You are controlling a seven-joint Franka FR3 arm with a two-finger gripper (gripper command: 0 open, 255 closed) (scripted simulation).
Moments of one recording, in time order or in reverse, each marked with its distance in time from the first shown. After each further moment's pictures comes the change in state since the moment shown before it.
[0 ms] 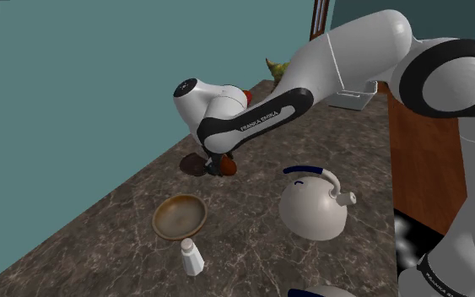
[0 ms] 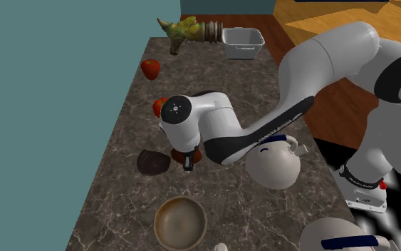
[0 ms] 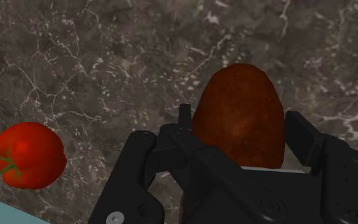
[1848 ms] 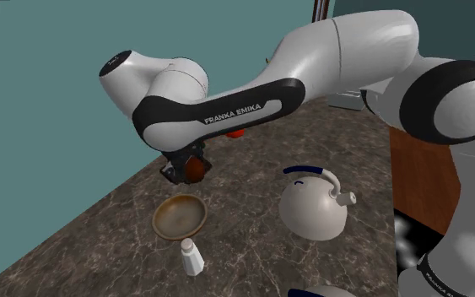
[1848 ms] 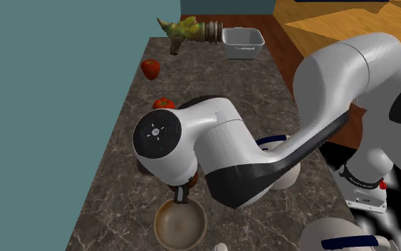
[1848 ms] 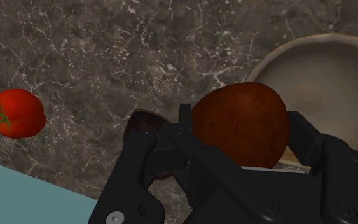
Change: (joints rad) arm 0.217 0.089 0.062 0.364 0.010 -0.335 0.118
